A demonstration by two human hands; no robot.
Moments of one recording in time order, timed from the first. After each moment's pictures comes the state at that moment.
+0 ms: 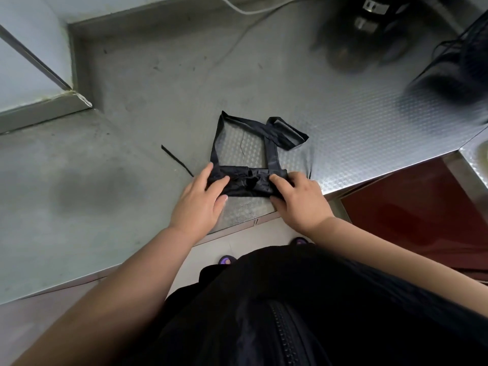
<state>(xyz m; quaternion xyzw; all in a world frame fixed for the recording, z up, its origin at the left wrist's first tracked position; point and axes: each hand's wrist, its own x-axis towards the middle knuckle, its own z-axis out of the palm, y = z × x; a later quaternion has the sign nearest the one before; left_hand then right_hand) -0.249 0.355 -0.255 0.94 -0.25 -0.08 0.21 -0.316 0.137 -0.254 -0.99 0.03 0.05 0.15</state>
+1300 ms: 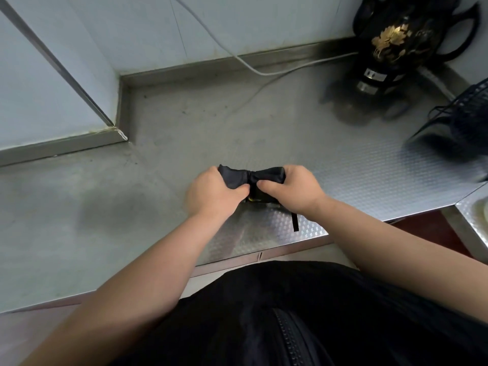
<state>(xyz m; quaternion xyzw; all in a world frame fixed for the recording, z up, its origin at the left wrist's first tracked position) -0.210 0.288 -0.158 0.97 0.07 -0.08 0.23 -0.241 0.136 -0.152 -0.87 0.11 0.09 0.47</state>
